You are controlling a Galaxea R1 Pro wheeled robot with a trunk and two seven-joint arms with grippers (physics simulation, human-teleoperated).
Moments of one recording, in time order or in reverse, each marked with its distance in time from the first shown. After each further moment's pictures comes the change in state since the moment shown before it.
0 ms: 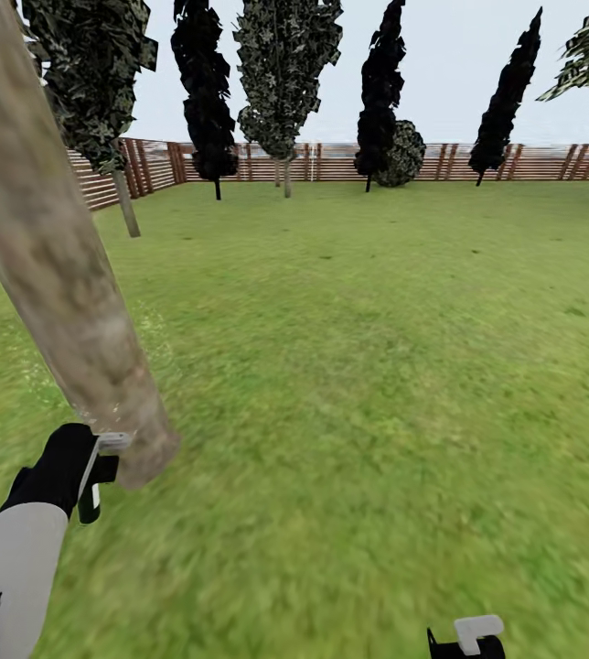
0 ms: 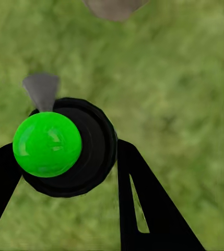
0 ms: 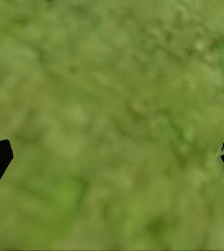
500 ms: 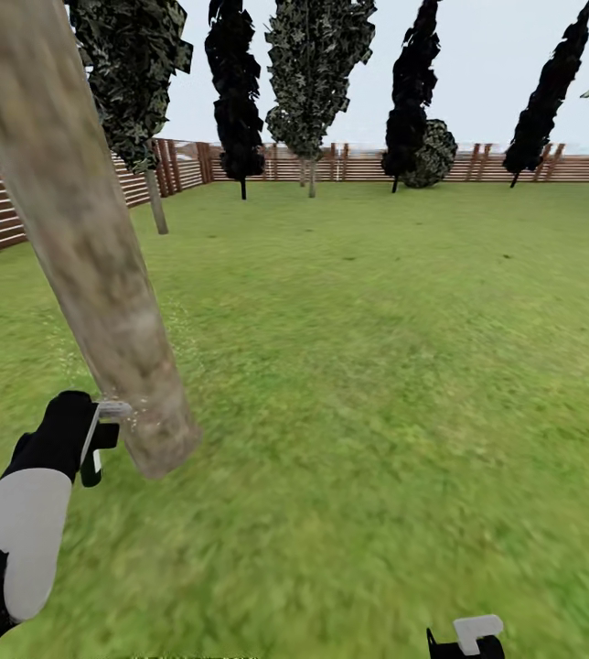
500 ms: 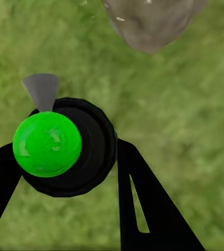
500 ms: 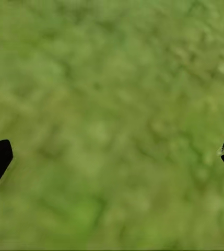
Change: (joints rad) left arm -0.116 -0.001 0.001 0.000 -0.040 0.020 0.000; right arm 0.000 0.001 0.001 0.001 0.000 0.000 0.001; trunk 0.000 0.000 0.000
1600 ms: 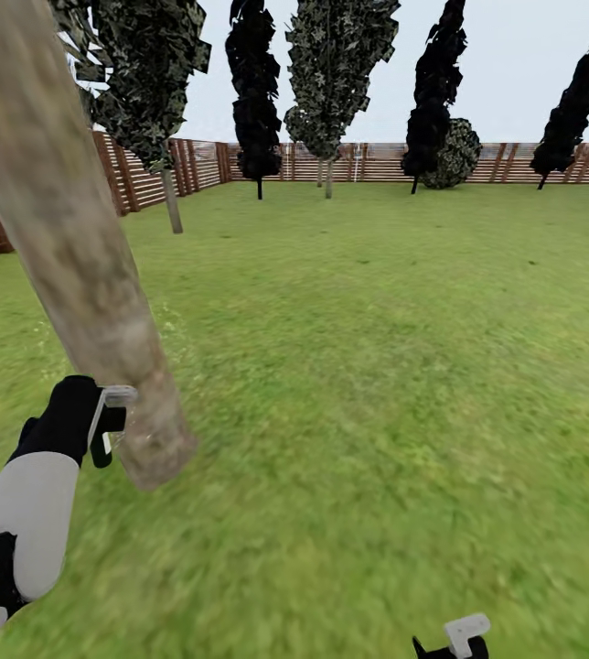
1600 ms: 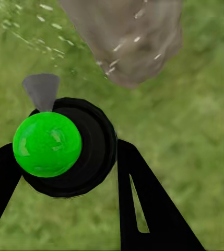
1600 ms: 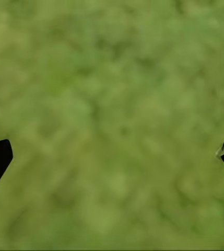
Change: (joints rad) left arm -0.056 -0.021 0.000 0.000 0.000 -0.003 -0.006; right arm 0.000 -0.018 -0.006 -0.001 -0.006 0.000 0.224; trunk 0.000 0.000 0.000
